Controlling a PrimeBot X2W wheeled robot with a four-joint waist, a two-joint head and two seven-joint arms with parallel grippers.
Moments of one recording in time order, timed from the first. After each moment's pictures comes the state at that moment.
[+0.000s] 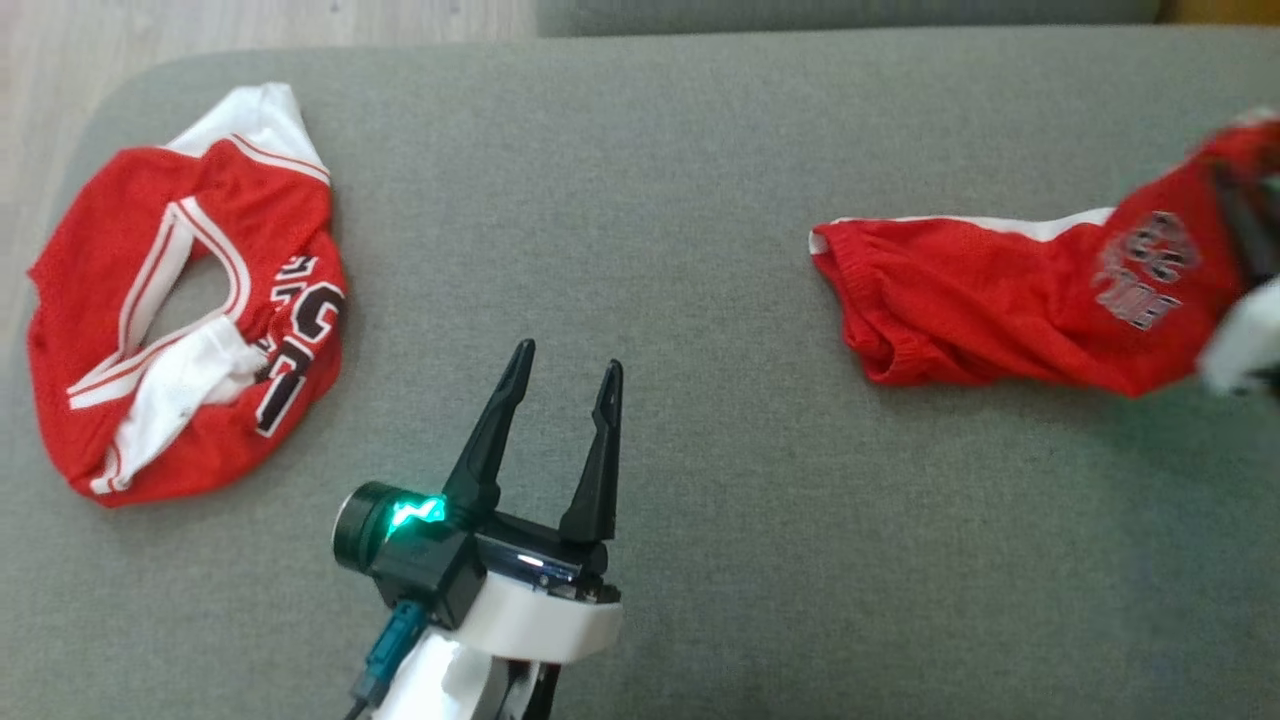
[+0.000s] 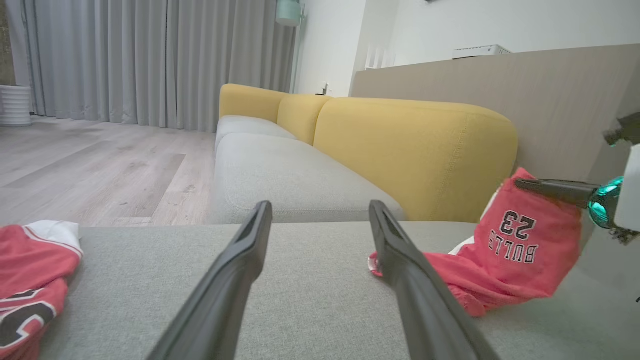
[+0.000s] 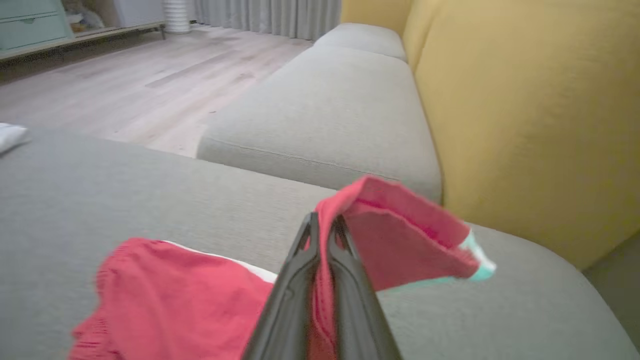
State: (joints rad) left arm -0.15 0.05 -0.49 0.05 -0.26 0.06 -0.26; right arm -0.49 -0.63 0.29 0.43 0.52 0.12 0.06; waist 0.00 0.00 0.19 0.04
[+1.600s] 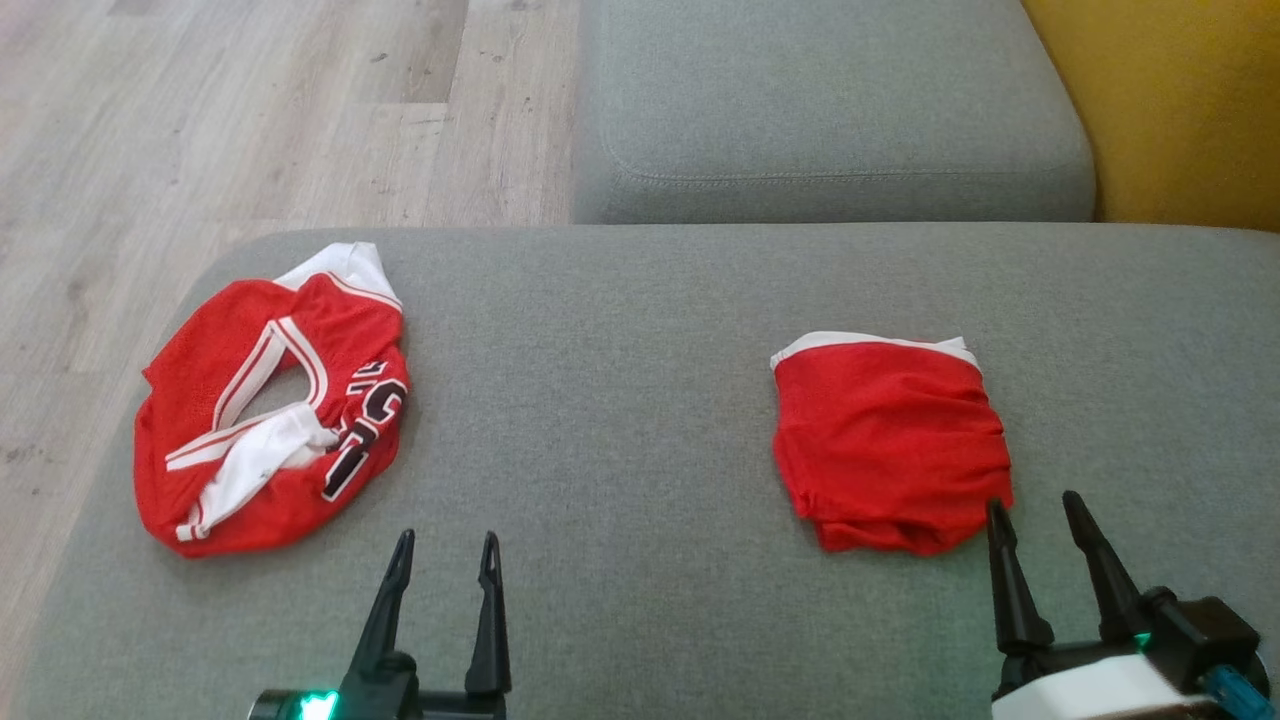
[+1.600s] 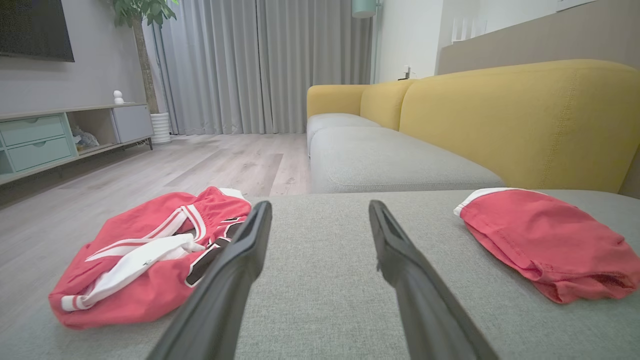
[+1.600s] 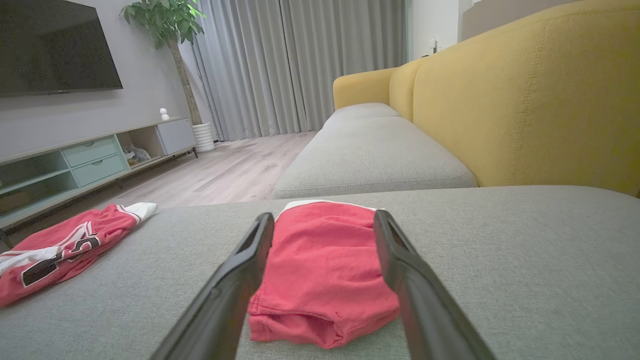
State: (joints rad) left arm 0.13 0.06 -0.31 0.14 -0.11 0.18 -0.26; right arm 0.16 -0.09 0.05 0.16 0.20 0.12 -0.25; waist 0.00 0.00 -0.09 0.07
